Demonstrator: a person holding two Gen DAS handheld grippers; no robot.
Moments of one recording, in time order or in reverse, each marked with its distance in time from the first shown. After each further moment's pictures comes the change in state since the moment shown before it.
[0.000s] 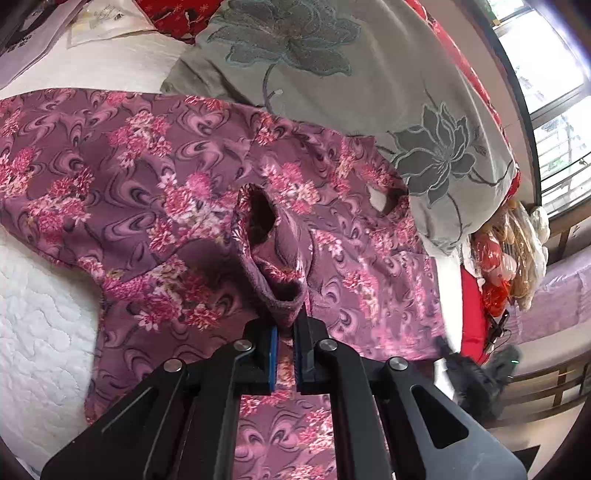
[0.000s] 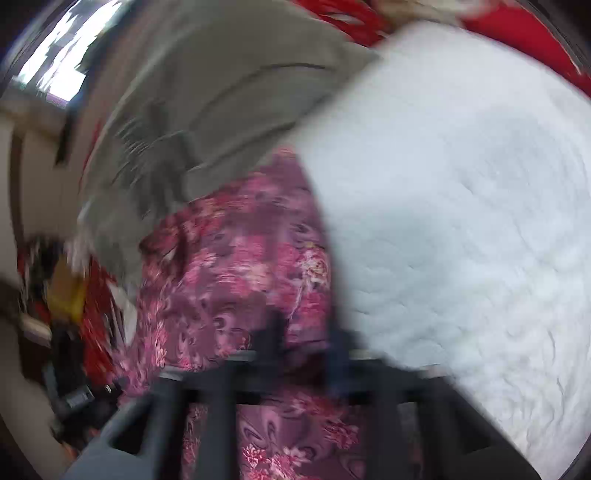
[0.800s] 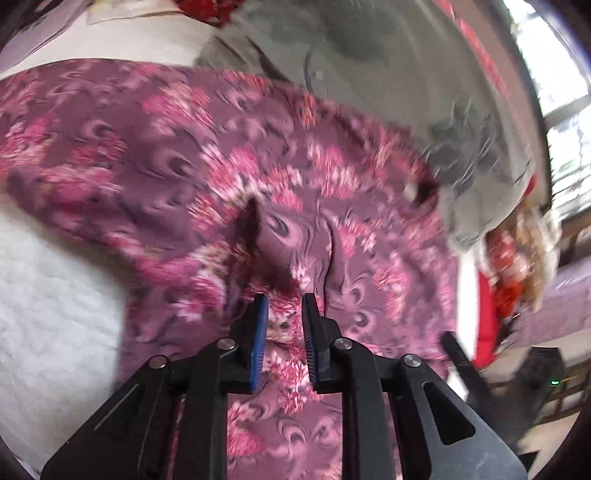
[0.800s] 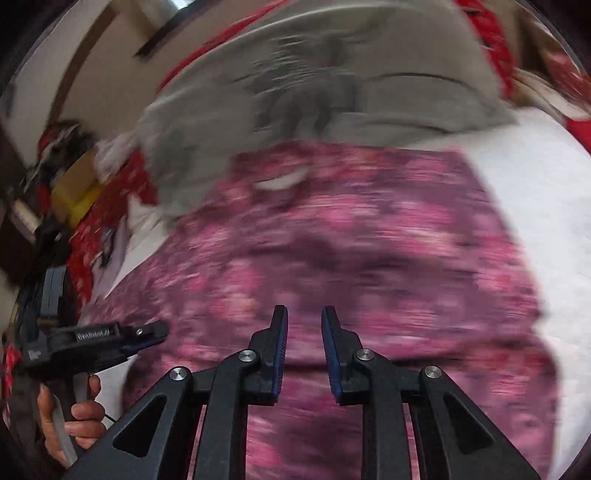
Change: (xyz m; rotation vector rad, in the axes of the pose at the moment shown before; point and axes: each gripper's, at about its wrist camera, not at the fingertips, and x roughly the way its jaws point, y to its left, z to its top) left arm -0.004 0.032 -0.002 -0.041 0.008 0.012; right arm 0.023 0.142 -0.073 -0.373 0.009 0.023
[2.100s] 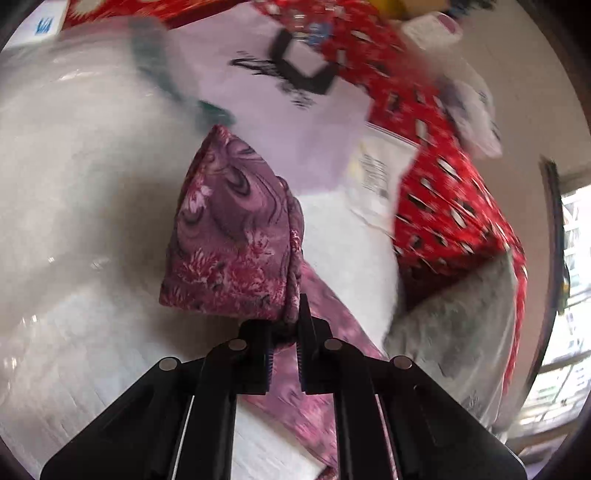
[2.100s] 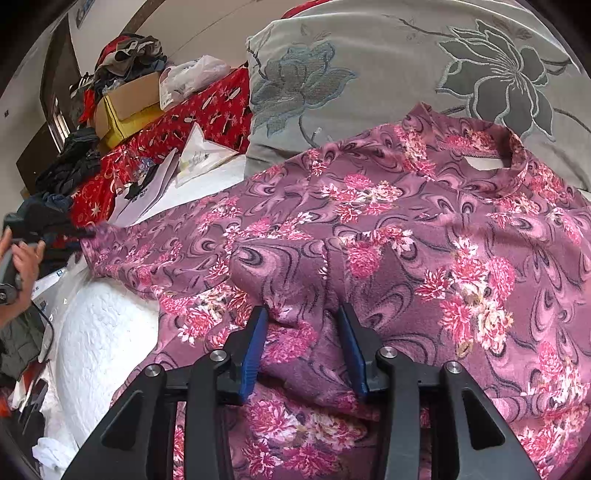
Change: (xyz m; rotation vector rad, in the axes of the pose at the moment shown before) left arm -0.139 0.226 0.100 -0.581 -0.370 0.046; right arm 0.102 0.124 -0.049 -0.290 -0.014 0.035
